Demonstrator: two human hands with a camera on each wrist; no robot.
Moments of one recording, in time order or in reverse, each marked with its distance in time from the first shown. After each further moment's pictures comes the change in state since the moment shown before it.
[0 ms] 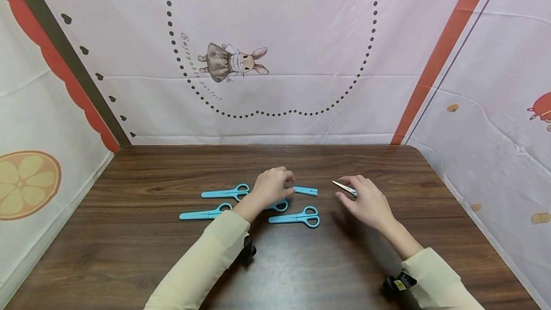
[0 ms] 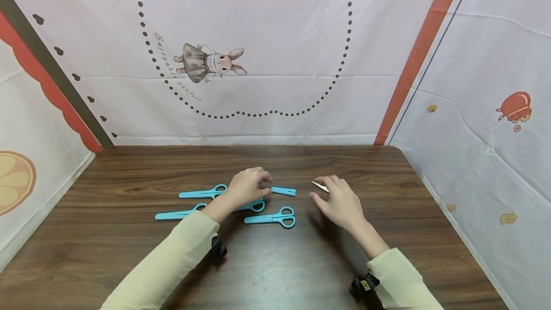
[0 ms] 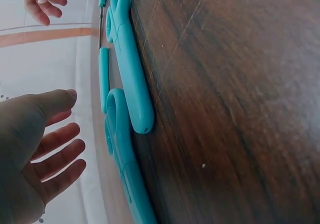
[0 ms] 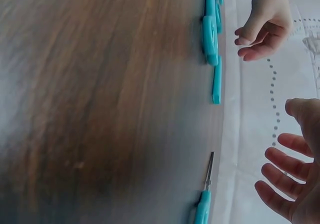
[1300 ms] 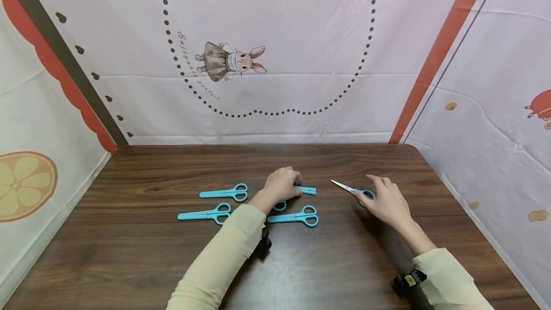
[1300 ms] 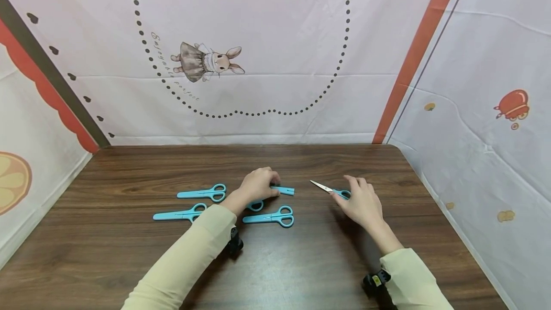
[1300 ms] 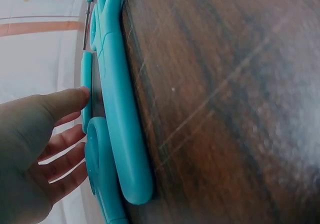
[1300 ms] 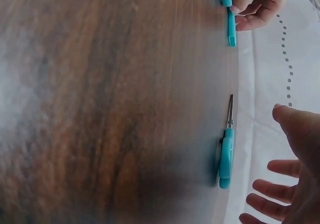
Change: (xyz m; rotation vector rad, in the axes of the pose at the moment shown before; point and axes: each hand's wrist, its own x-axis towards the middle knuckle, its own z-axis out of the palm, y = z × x) left_hand 0.030 0.010 0.021 -0.016 -0.156 -0.063; right_hand -0.013 0.045 -0.012 -0.081 -0.104 0.280
